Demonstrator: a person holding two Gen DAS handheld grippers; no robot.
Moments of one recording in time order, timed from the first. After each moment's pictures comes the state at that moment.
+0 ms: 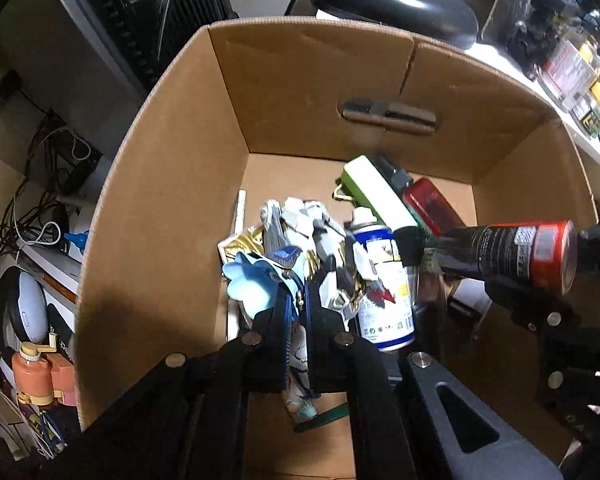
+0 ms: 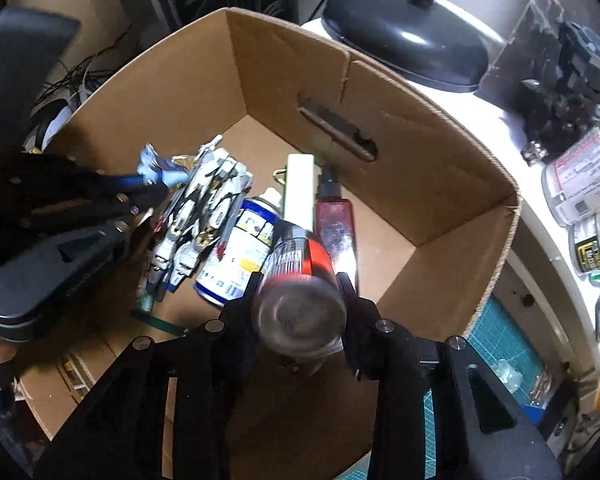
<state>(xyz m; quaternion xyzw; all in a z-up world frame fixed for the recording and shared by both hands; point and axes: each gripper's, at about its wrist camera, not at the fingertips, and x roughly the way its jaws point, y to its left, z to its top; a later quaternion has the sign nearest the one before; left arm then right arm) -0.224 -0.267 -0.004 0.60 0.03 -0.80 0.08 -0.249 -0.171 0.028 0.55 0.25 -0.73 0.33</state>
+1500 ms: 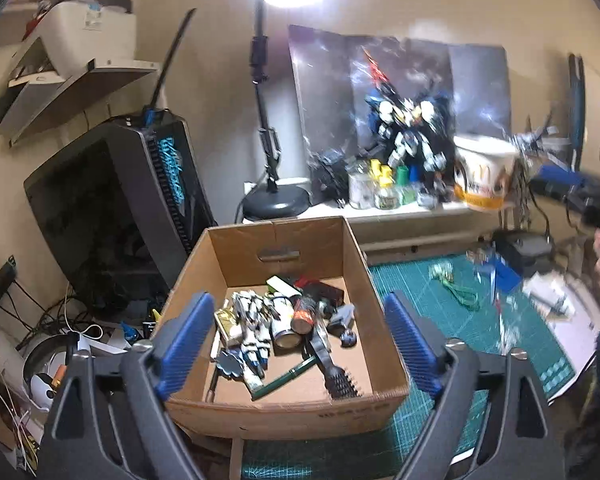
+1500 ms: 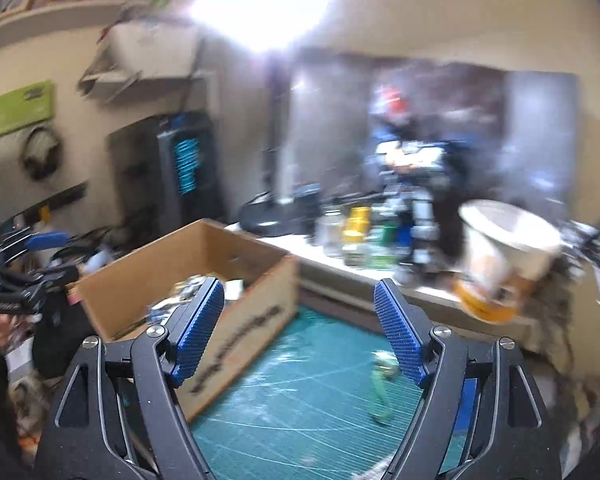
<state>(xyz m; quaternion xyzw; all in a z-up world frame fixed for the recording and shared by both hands) 0.021 -0.142 0.126 0.26 -0.06 -0.96 0.01 -0.057 0.112 0.180 0.19 0.07 -0.95 0.25</state>
